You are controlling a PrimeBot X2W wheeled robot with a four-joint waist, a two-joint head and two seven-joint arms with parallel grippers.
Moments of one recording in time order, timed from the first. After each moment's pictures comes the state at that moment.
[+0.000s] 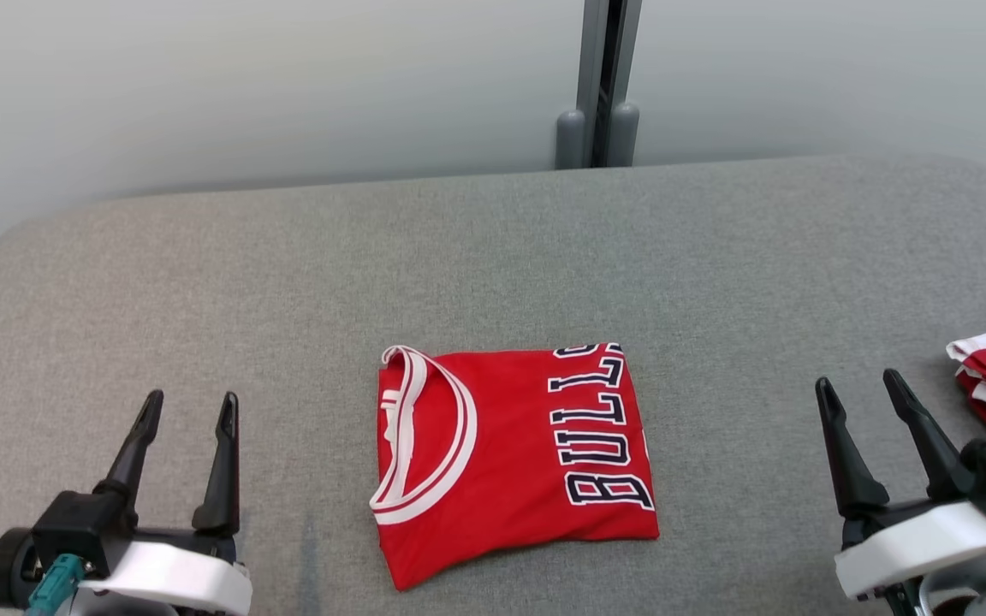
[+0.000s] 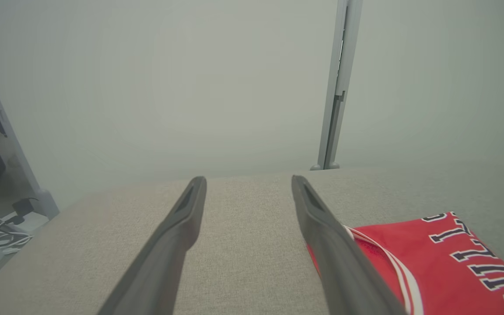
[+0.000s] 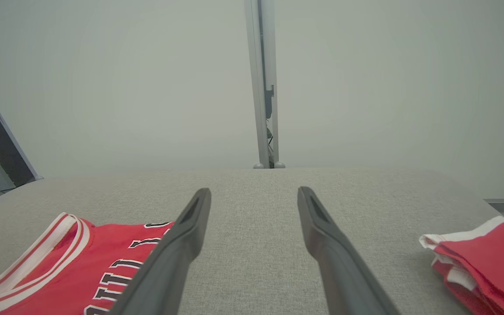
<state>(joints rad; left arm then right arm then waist) -0.01 0.19 -0.06 0.08 -0.25 -0.01 -0.21 -0.05 -0.13 0.04 0.08 0.26 0.13 -0.11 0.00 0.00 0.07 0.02</state>
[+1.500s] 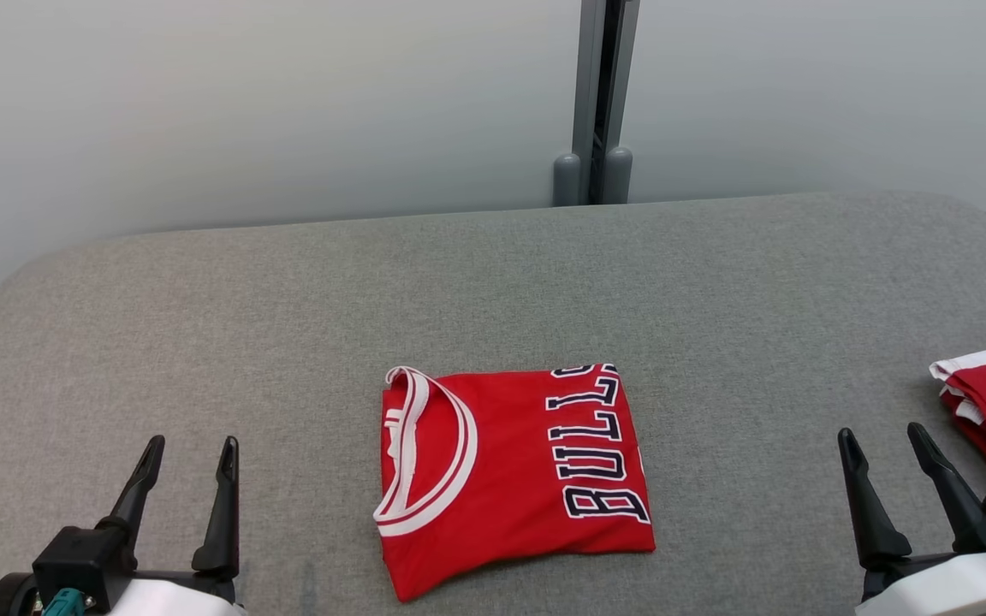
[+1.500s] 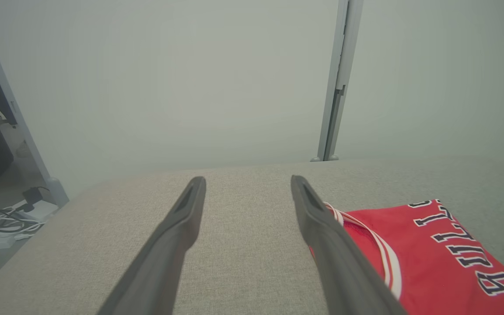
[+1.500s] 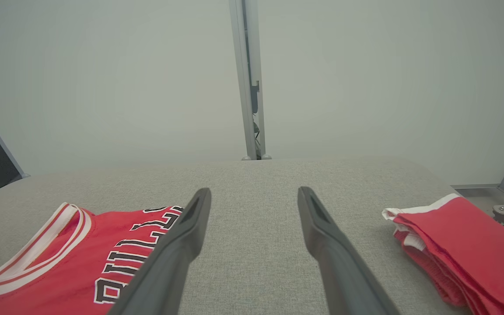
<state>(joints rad) 0.11 0.21 -0.08 -0.01 -0.28 0.05 -0.13 0.11 -0.08 -0.04 -0.07 0.22 0.13 -0.01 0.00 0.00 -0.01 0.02</state>
